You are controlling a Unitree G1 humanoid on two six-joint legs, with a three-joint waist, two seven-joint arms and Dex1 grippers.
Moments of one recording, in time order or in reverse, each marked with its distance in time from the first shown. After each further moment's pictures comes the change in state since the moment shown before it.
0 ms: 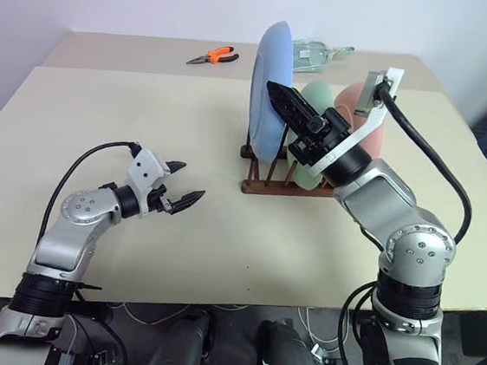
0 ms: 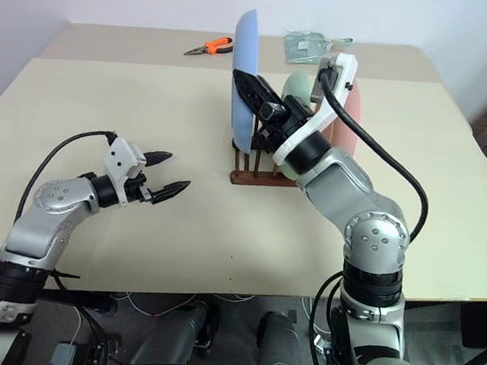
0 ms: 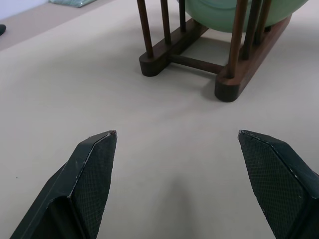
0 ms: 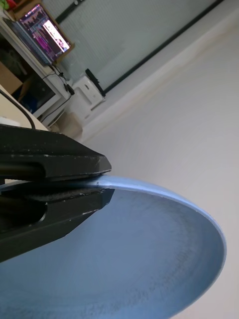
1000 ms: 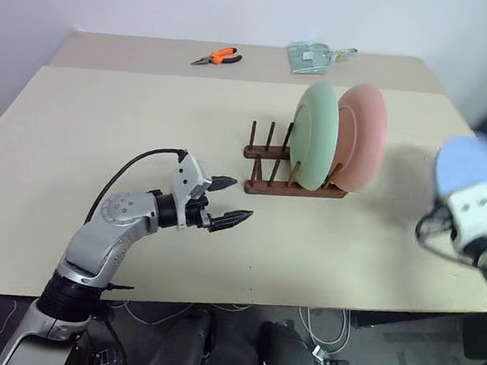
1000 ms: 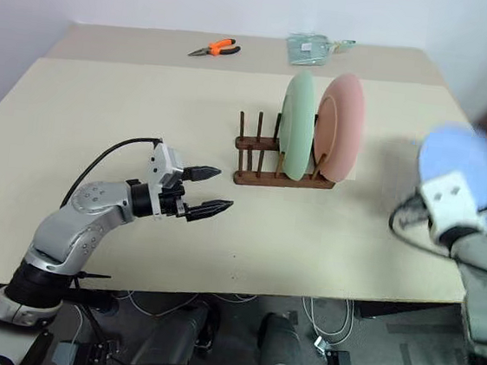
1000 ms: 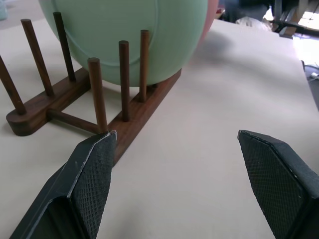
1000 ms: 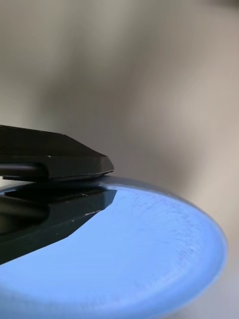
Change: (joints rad) left arm -0.055 -0.081 -0.127 -0.182 -0.144 0.222 -0.047; right arm 0.447 -0.514 -0.342 0.107 -1.127 -0.296 0.475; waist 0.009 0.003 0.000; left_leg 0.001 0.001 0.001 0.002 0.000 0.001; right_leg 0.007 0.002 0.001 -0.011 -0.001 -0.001
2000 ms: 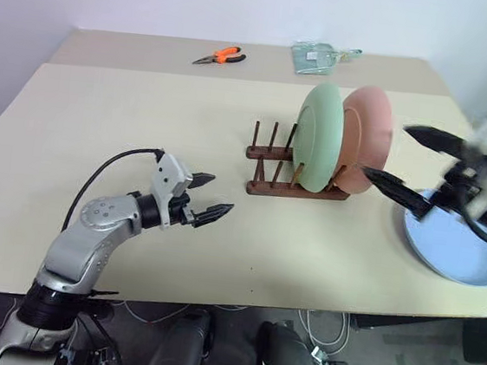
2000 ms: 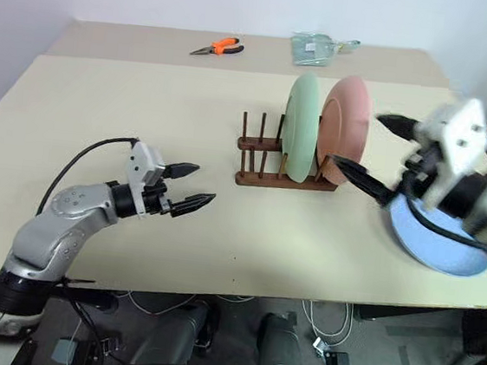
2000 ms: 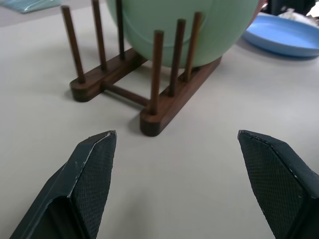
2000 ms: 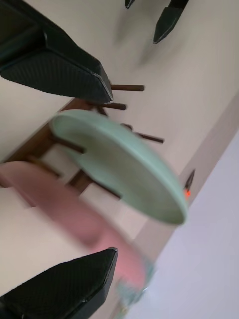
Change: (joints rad) left arm 0.046 0.038 0.049 -0.022 -0.017 0.017 0.045; right arm 0.067 -0.169 -0.166 -0.298 0.515 0.375 0.370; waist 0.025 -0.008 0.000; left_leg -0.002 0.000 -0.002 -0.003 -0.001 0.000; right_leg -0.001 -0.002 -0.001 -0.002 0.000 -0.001
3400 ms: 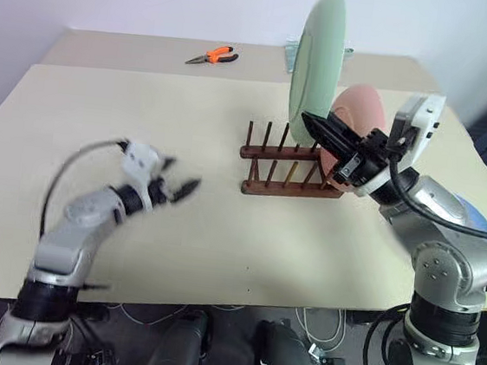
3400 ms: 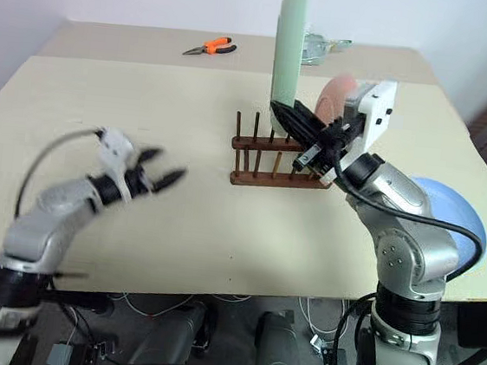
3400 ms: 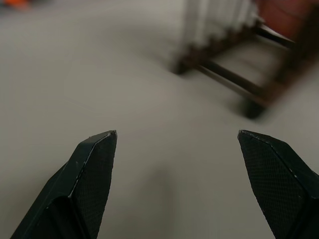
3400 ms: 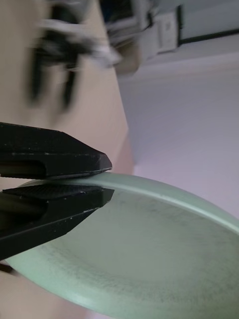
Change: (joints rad) left arm 0.060 0.012 0.075 0.074 0.031 -0.020 0.152; right arm -0.377 0.538 0.361 0.102 0.060 -0.078 -0.243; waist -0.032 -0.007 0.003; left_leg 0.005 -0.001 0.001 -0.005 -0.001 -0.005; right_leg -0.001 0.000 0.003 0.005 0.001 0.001
